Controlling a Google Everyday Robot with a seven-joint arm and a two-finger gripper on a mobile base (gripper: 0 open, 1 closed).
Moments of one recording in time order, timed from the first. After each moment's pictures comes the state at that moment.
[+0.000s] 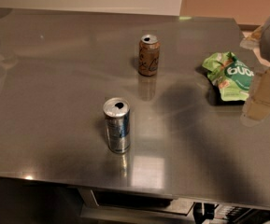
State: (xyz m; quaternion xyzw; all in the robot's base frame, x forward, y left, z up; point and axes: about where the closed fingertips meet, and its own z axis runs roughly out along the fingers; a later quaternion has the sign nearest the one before) arm 0.438 -0.217 0.976 -0.60 0.78 -0.03 0.16
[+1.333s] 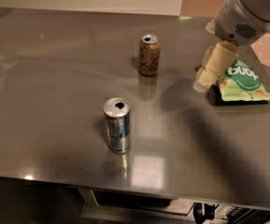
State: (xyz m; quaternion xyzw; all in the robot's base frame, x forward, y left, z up) arm 0.530 -0.168 0.970 -0.58 0.78 0.01 0.23
